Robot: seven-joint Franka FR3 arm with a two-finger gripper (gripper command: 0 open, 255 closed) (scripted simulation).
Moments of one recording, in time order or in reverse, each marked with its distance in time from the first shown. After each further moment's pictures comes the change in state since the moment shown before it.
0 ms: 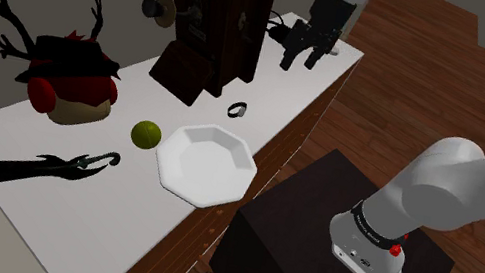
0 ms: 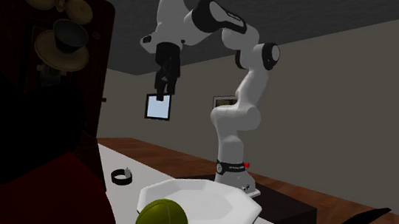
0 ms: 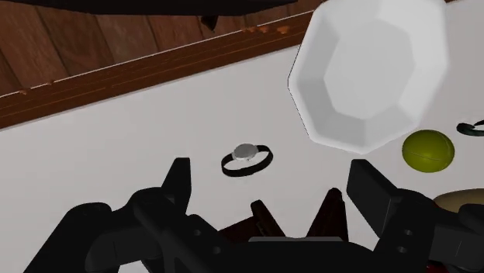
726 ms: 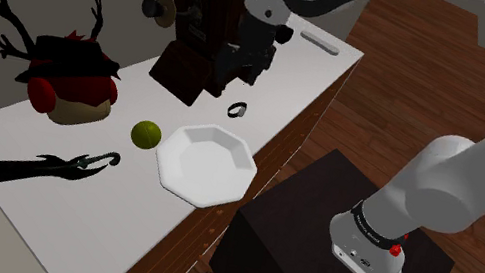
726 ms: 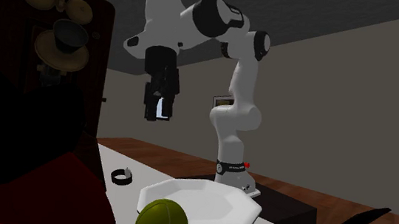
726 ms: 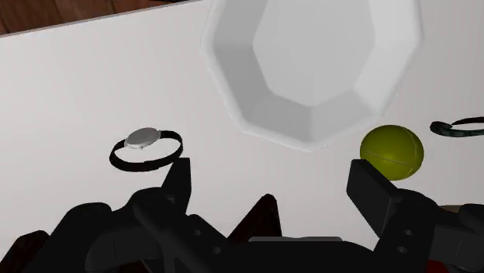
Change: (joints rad) arm 0.076 0.335 0.163 0.128 0.038 0.206 0.126
